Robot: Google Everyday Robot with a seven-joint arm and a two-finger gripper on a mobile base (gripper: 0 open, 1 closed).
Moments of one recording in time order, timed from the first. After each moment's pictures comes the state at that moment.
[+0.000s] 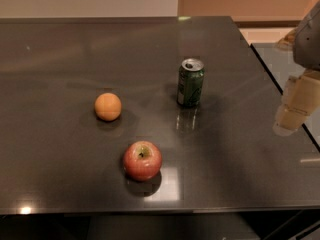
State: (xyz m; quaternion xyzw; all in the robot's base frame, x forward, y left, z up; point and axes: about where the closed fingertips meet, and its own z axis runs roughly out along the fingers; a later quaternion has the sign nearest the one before) arm 0.438 -0.217 0.976 -0.60 0.78 -0.03 0.16
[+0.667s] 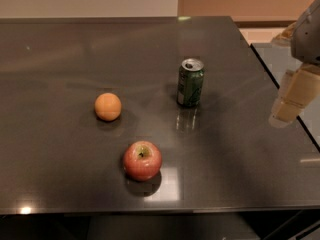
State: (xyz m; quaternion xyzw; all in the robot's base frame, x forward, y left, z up) arm 0.454 -0.217 0.977 -0.60 0.78 -0.03 0.18
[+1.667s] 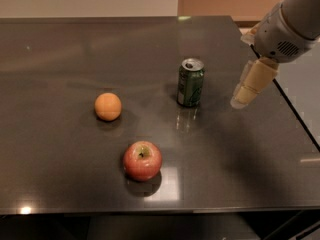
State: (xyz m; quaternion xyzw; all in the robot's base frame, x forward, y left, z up) arm 0.526 -0.181 0.953 -0.59 0.77 0.02 0.25
